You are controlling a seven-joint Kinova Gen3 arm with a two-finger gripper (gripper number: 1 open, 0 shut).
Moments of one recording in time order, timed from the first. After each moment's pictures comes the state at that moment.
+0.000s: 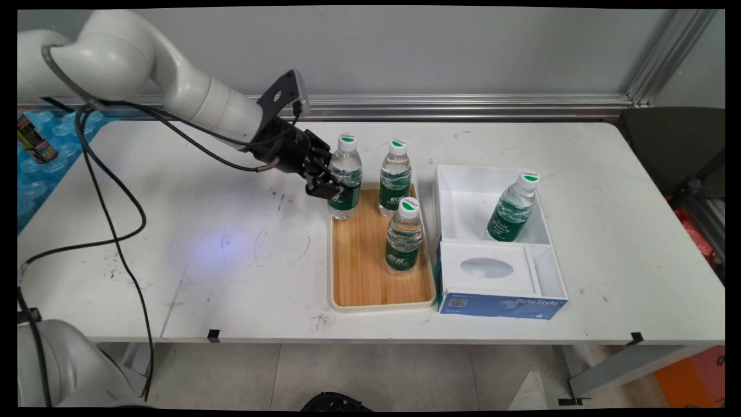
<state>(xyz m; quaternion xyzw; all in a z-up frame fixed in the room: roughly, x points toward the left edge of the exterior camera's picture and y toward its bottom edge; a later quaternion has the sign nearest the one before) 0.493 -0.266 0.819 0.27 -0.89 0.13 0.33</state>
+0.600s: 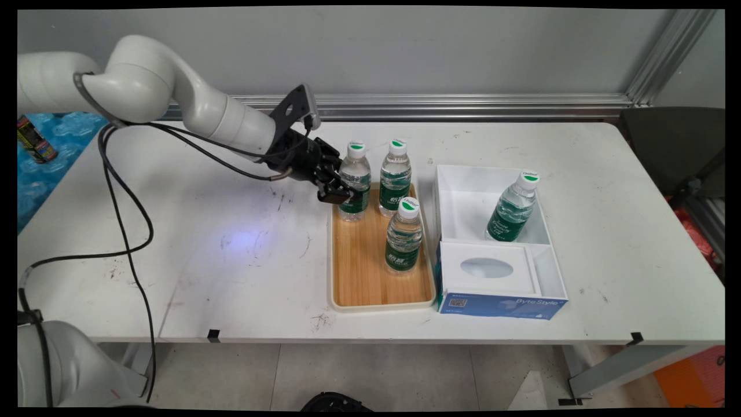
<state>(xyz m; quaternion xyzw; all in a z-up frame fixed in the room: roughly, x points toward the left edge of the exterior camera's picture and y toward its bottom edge) 0.486 -0.276 0.788 0.27 -0.89 0.14 0.34</state>
